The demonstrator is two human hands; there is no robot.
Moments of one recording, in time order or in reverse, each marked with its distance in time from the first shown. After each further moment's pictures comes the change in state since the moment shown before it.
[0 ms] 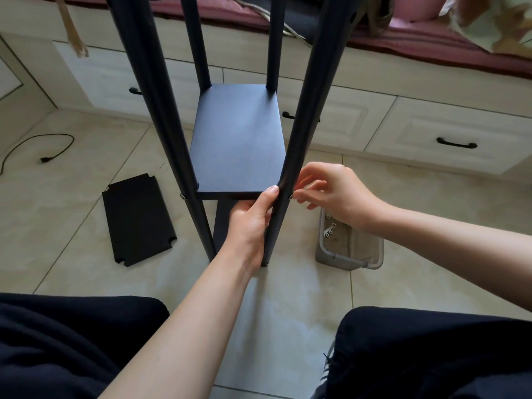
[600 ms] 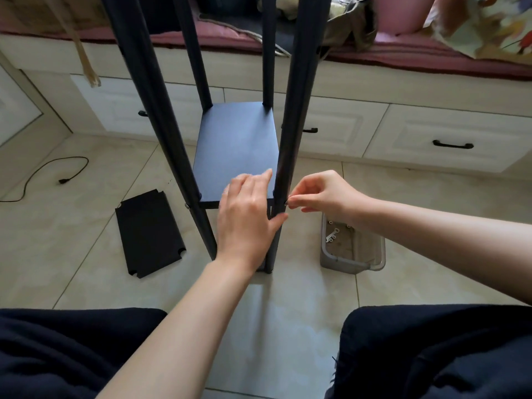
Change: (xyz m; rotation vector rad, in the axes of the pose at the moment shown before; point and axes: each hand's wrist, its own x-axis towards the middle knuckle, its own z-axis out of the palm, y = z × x) left_hand -0.025 0.032 -0.004 1.530 0.052 0.864; right_hand 0.011 0.012 0.000 0.211 -0.093 0.141
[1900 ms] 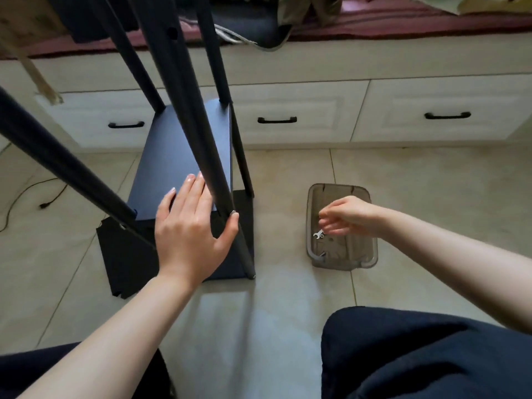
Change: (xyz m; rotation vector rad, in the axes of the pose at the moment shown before) left_hand 0.012 -0.039 0.032 0.410 0.119 0.146; right_hand 0.010 0.137 -0.065 0.303 0.041 0.571
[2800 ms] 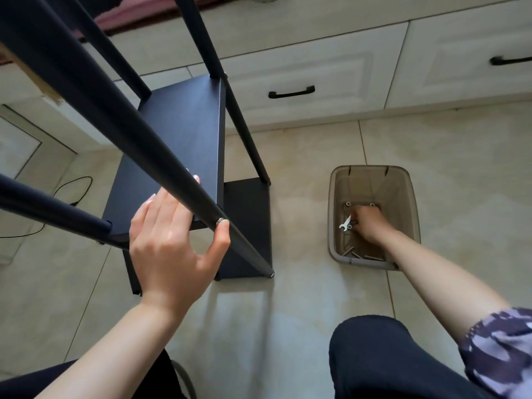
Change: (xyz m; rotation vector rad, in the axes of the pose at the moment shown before) left_hand -0.003 0.001 0.014 -0.023 0.174 0.048; right_hand 0.145 0.111 0.004 -0.762 0.251 -0.189
